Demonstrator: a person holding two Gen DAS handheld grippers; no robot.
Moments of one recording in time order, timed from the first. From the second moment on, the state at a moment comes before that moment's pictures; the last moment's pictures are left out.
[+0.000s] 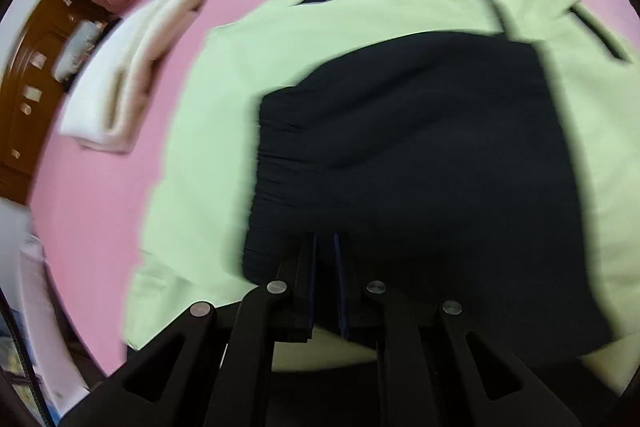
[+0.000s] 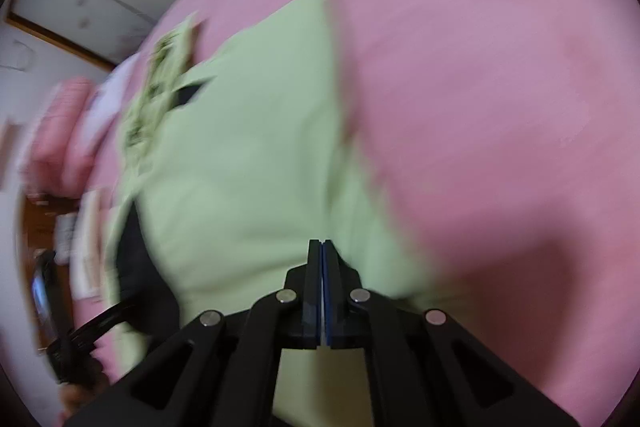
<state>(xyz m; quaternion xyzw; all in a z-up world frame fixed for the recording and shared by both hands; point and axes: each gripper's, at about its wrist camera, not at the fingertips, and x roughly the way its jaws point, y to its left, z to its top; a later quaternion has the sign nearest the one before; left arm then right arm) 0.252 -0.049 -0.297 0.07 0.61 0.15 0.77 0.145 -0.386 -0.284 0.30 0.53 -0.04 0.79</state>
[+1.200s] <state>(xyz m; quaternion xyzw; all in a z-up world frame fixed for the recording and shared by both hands) 0.349 0.010 -0.301 -0.12 0.57 0.14 0.80 0.275 -0.361 -0.271 0.14 0.50 -0.01 0.86</state>
